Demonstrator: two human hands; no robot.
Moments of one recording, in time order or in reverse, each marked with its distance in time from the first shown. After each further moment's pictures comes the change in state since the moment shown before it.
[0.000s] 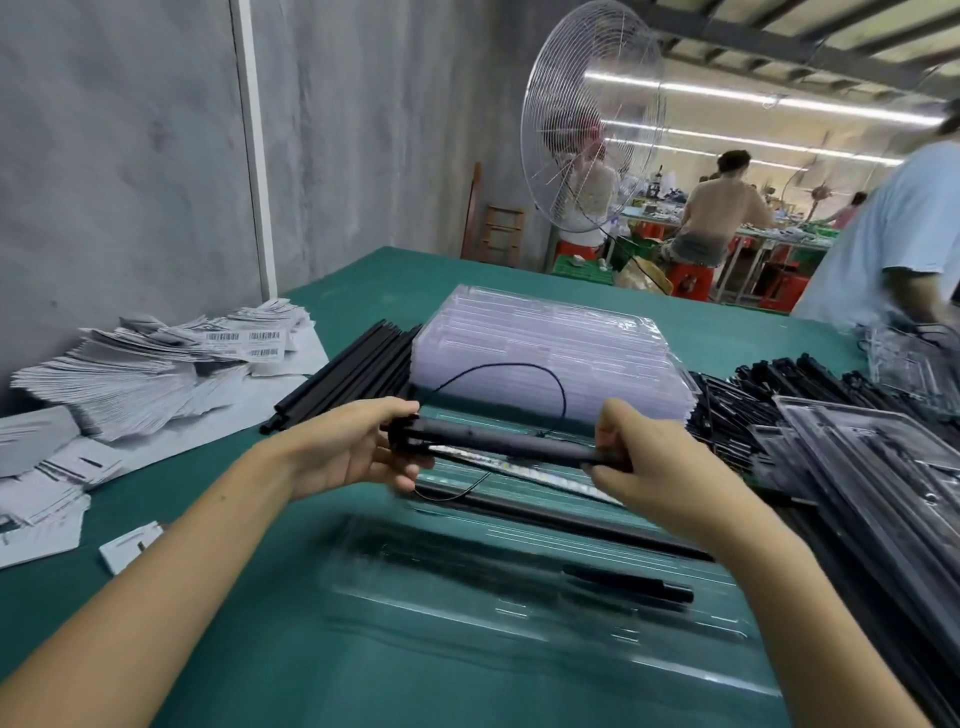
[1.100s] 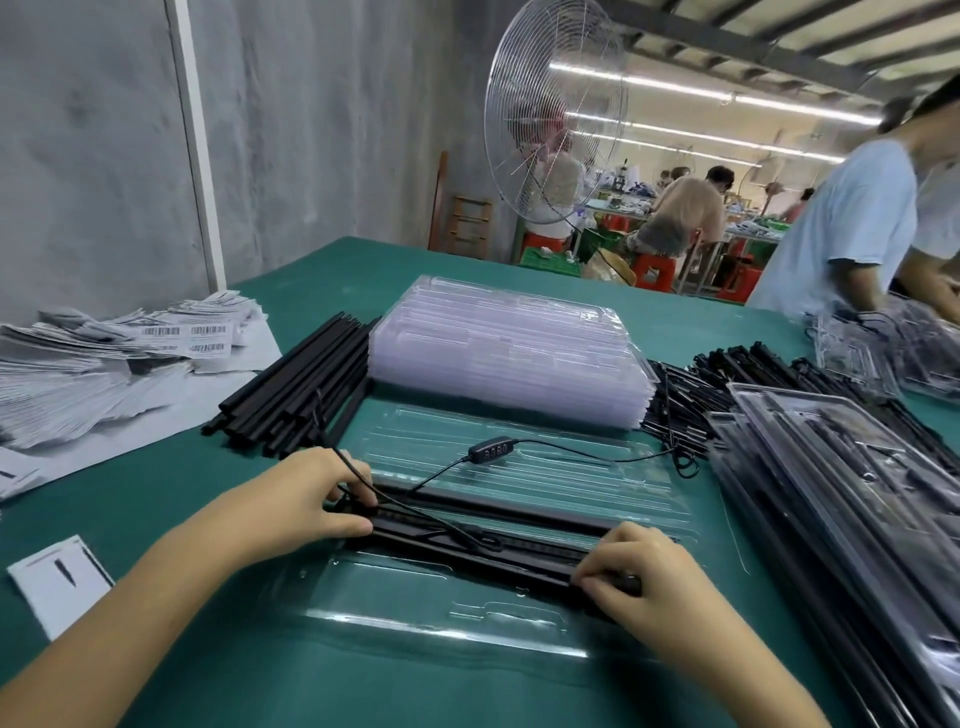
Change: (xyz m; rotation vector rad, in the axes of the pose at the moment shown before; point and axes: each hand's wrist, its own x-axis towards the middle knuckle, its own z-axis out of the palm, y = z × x) left_hand -0.011 -0.039 0.008 1.189 0.184 0.312; right_hand -0.068 0.040 0.052 0.146 -0.121 0.090
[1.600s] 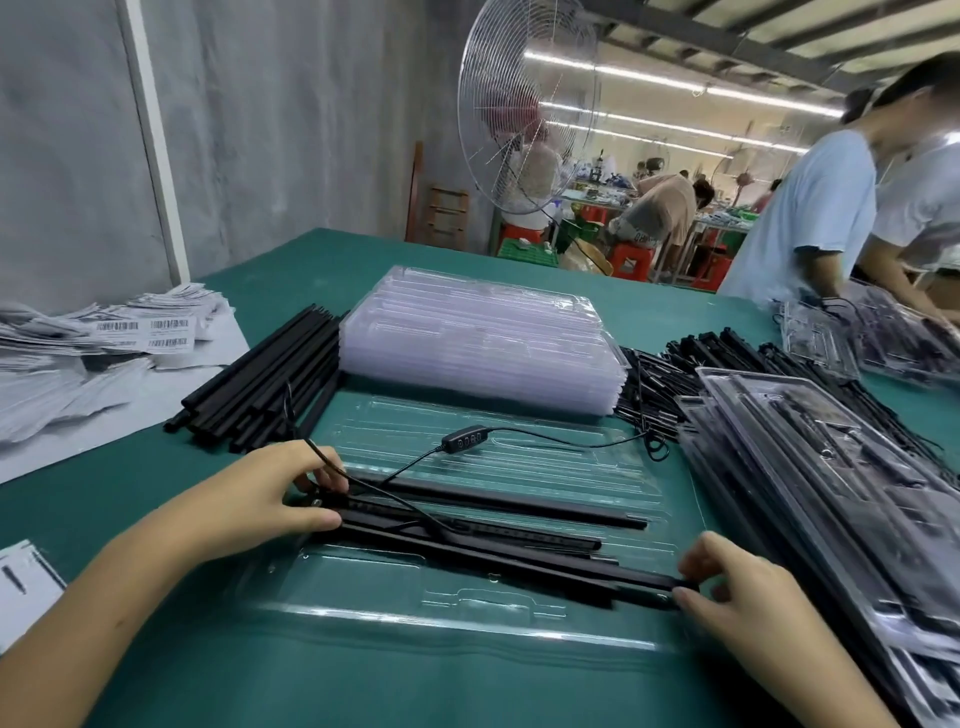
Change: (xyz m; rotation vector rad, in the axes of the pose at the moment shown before) left_hand -0.003 -0.006 0.001 -0.104 0.026 0.030; right_hand -0.052 0.041 -0.028 -0.087 0.099 0.381
